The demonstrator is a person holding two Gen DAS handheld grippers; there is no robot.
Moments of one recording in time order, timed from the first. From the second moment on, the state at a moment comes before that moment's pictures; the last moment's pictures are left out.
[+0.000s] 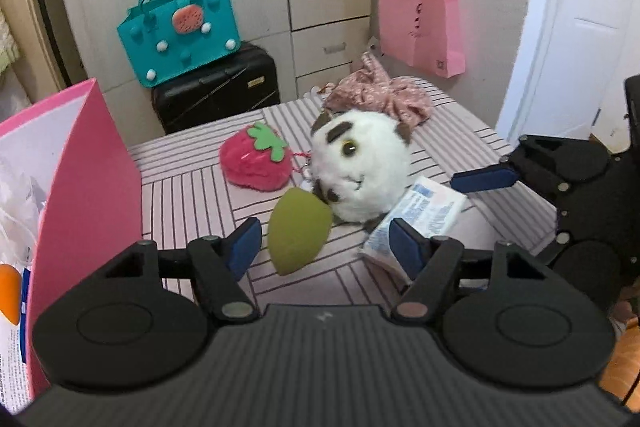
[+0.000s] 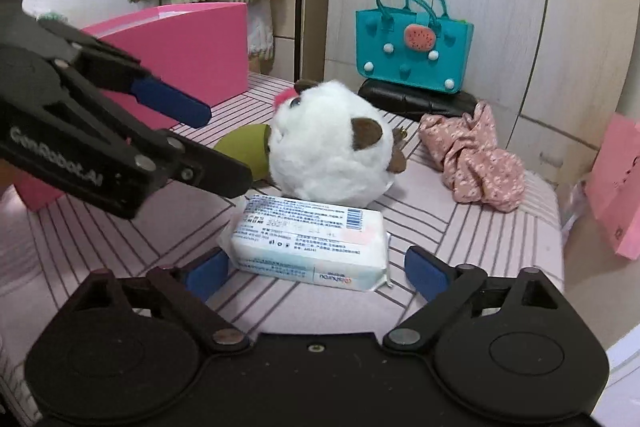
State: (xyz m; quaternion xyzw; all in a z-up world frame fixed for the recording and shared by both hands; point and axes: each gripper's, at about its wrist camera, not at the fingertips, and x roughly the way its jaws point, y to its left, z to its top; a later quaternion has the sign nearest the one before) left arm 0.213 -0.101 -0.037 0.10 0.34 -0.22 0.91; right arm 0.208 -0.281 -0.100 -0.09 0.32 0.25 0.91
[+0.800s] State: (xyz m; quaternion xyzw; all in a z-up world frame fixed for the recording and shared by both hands) left arm 0.229 -0.104 -0.053 0.11 0.34 -0.18 0.92; right arm 0.191 -0.291 -0.097 0.01 0.34 0.16 0.93
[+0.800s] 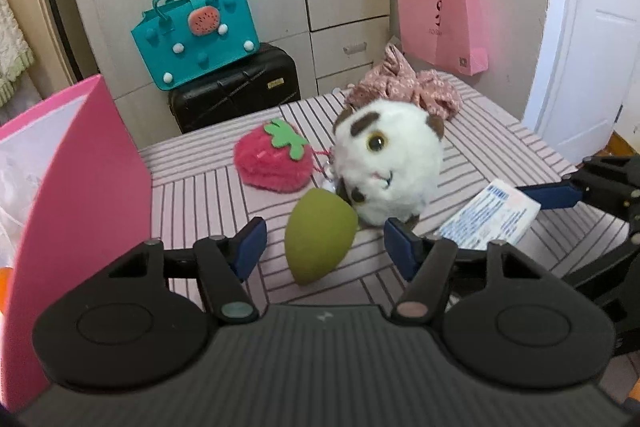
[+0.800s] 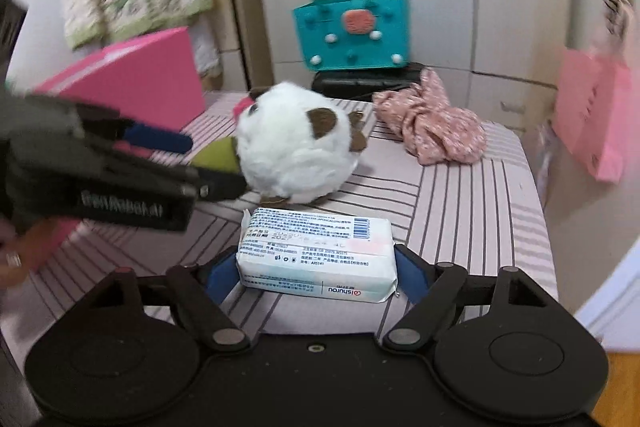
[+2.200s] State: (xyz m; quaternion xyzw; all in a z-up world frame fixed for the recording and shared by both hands) left arm 0.154 -0.096 -0.056 0.08 0.38 -0.22 0.90; right arm 0.124 -0.301 -0.084 0.07 0.32 0.15 0.93
